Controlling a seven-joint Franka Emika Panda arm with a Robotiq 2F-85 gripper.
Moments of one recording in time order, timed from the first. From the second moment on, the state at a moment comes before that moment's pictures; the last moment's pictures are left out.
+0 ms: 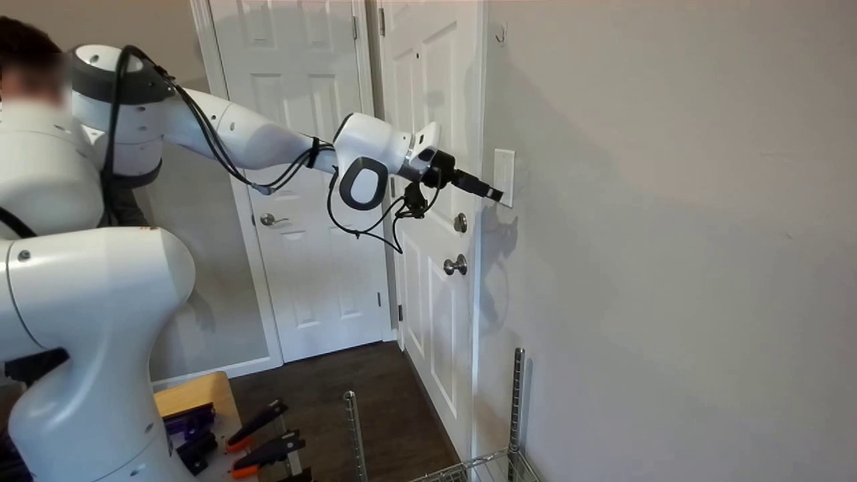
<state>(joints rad) 1.56 1.00 -1.40 -2.14 1.29 3.13 -0.13</state>
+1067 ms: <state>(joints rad) 1.35 0.92 -1.29 -2.03 1.06 3.07 -0.01</state>
